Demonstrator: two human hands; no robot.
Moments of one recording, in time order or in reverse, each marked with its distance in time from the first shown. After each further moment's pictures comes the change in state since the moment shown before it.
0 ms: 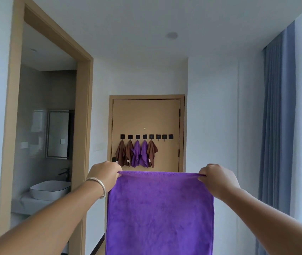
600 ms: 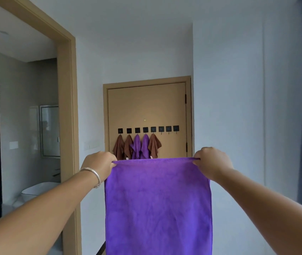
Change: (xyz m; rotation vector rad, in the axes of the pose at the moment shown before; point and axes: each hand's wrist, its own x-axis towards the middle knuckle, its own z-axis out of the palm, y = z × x) left_hand 0.229 0.029 0.155 0.073 0.002 -0.060; right_hand 0.239 0.079 0.190 0.047 -0.006 -0.036
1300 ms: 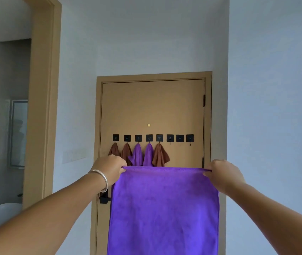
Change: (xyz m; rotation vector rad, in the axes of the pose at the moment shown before) left_hand 0.313 -0.101 0.220 -0.051 -0.020 0.156; right_hand 0.292 -0.044 0.245 -0.008 -0.001 0.060
